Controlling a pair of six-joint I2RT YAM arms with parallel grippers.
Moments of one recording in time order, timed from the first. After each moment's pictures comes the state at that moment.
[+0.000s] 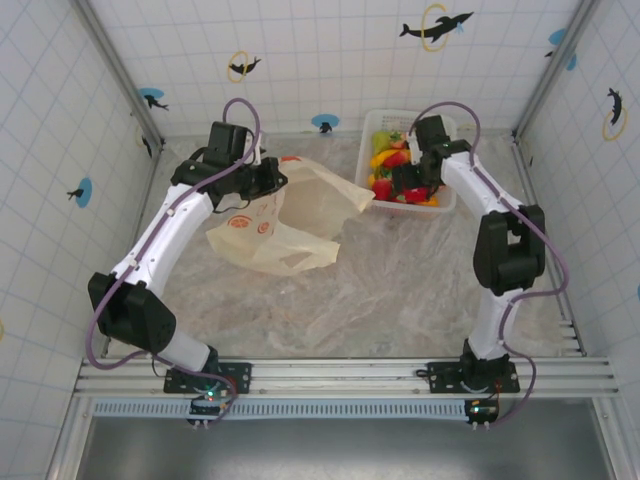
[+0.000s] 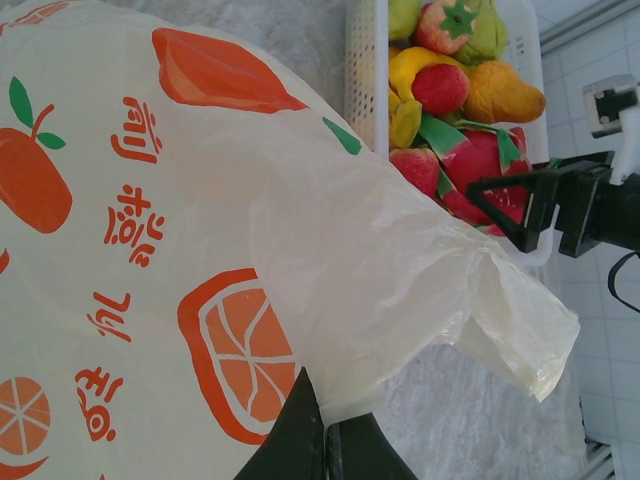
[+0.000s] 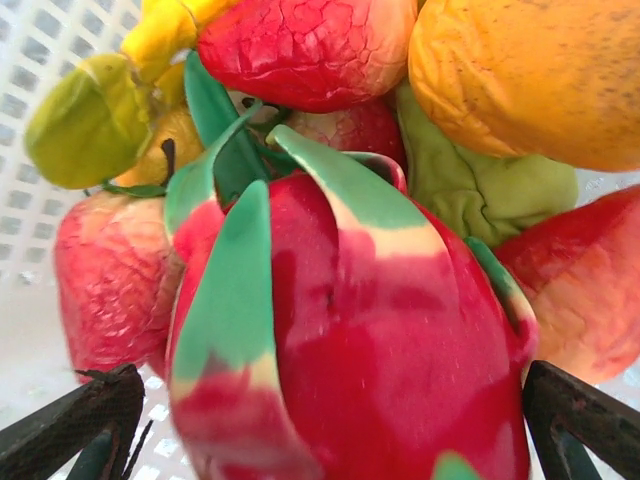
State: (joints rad) left arm -0.36 1.53 1.50 -0.77 0.38 -0.51; right arm 0.27 1.98 1.69 -0.80 0.02 -0.01
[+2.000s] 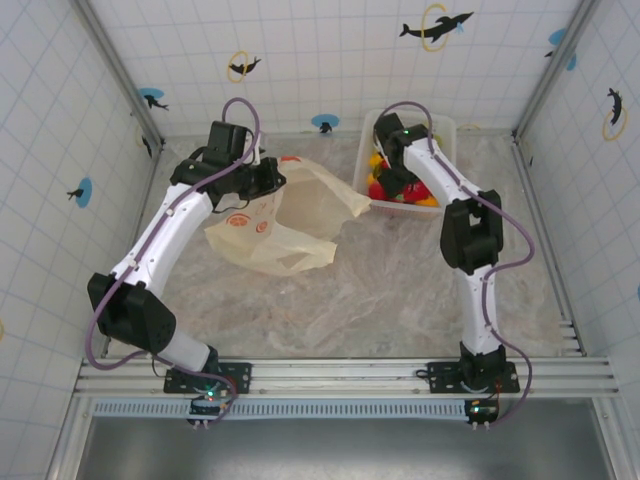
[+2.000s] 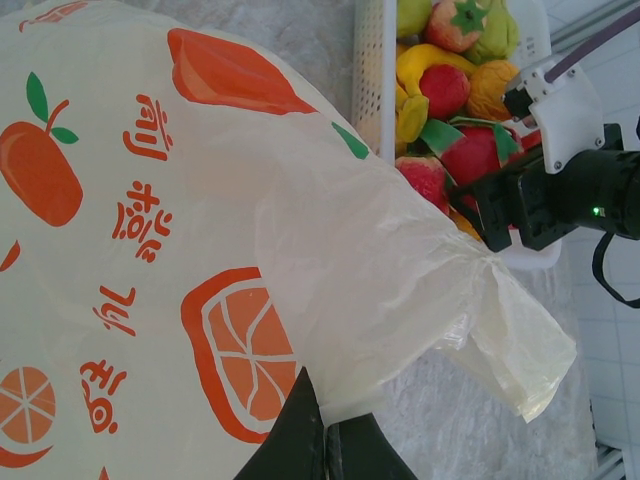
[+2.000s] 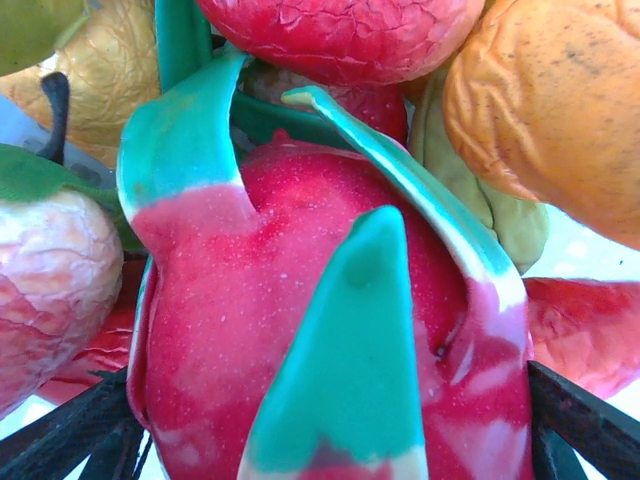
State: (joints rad) left arm -0.36 1.53 1.51 -0.79 0.36 -0.50; right arm 0.39 2.22 2.05 -1.14 0.36 -0.18
